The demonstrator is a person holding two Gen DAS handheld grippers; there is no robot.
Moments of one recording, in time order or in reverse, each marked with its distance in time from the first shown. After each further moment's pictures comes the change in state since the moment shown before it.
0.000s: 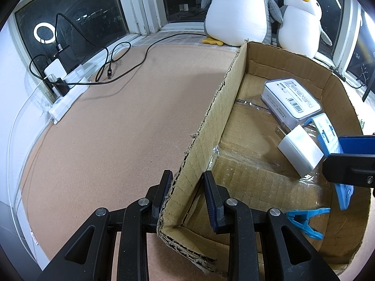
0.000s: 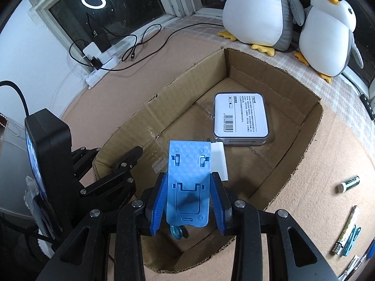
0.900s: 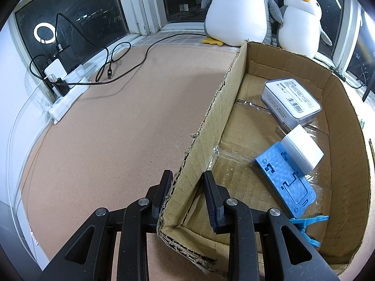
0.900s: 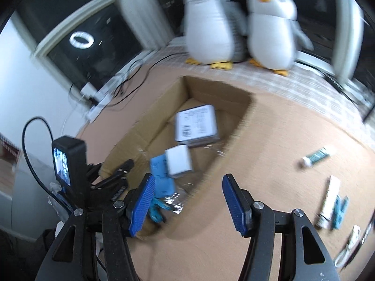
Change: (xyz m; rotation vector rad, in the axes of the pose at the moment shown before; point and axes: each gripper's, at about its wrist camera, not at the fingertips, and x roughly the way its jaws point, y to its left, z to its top) left arm 0.000 0.000 0.000 -0.002 -0.001 -0.001; right arm -0.077 -0.065 -0.040 0.188 -0.174 0.021
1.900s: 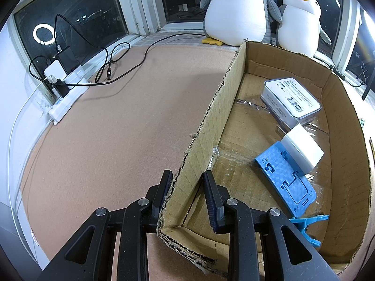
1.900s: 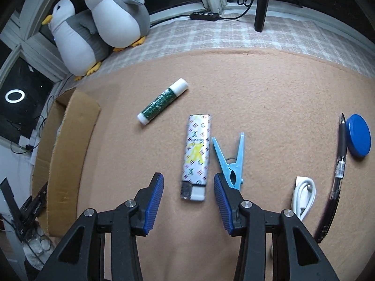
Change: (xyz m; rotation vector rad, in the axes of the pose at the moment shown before) left arm -0.001 -0.001 -0.001 0.003 -0.003 0.002; right arm -0.002 -0.184 -0.059 0.391 0.040 -0.217
